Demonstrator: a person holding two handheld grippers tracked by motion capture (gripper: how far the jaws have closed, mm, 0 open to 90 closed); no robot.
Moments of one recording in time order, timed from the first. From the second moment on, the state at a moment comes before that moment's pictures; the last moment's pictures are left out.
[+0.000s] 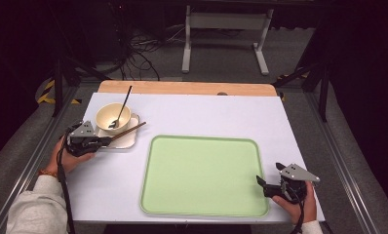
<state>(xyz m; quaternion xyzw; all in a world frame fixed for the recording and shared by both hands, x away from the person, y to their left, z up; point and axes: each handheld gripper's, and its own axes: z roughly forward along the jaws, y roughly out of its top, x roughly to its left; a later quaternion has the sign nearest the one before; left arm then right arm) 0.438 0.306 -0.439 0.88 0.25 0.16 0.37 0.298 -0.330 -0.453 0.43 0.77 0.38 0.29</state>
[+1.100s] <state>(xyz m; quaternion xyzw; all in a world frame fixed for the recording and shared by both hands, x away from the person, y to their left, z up) 0.378 0.214 -0.392 0.89 0.15 0.11 0.42 0.297 -0.328 -0.449 0.42 0.77 0.39 0.29</state>
